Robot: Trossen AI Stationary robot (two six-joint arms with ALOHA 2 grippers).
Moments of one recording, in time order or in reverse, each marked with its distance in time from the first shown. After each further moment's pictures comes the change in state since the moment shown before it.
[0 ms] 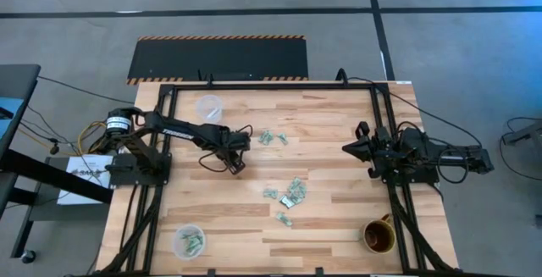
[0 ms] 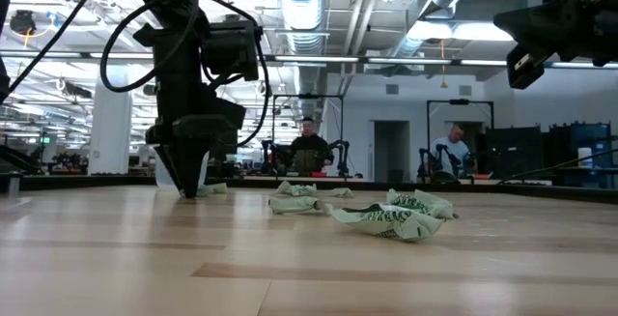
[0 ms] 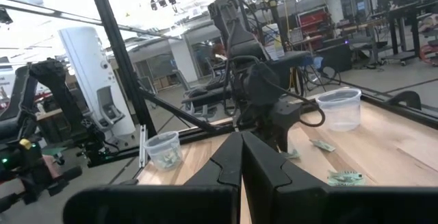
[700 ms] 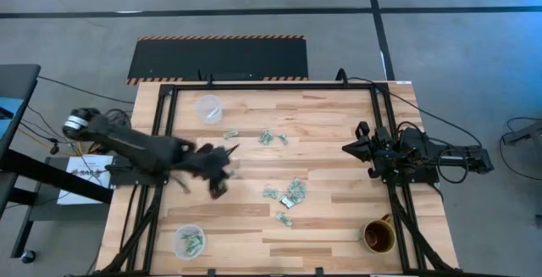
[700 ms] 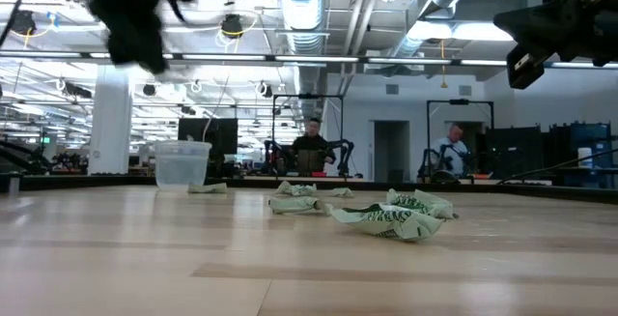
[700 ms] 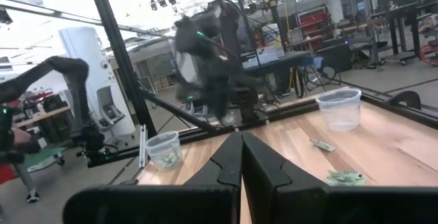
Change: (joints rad) left arm -0.411 -0.464 -0.002 -0.073 -0.020 -0.175; right arm 0.000 0.000 0.000 0.000 0.000 0.000
